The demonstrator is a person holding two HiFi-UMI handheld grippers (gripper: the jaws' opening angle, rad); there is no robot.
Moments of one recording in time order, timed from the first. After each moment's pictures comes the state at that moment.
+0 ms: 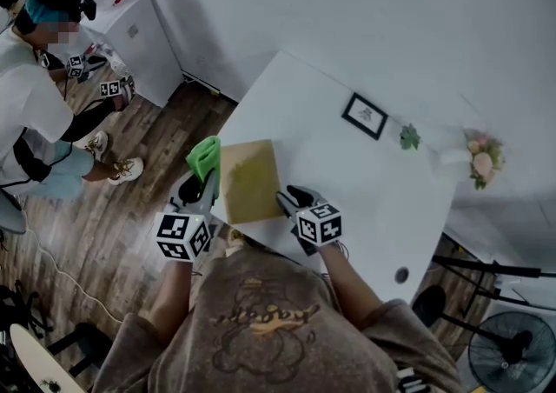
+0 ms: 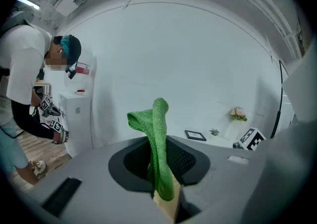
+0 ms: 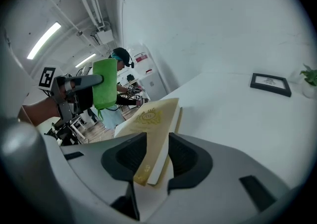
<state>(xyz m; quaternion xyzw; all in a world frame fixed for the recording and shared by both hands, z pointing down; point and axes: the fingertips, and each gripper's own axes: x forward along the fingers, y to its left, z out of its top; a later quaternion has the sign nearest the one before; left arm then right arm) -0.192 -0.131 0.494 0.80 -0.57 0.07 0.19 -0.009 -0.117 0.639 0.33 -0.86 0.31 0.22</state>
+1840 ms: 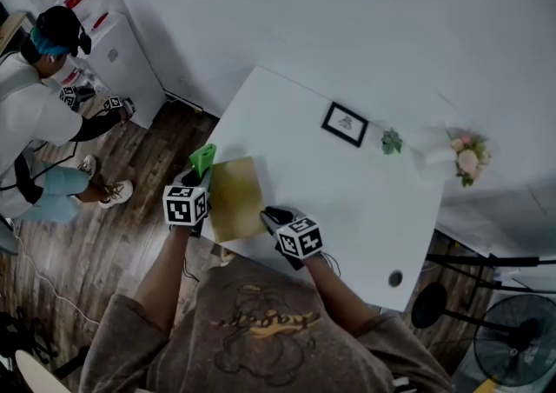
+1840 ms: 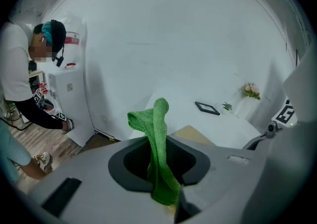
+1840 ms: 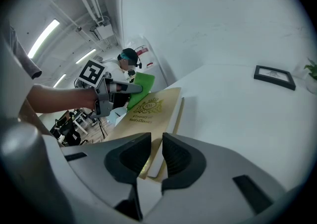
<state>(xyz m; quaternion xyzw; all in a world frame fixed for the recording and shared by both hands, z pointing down) -0.182 -0.208 0.624 0.77 -0.54 0.20 0.28 -0.011 -0.105 0.660 0.31 -0.86 0.32 0.25</state>
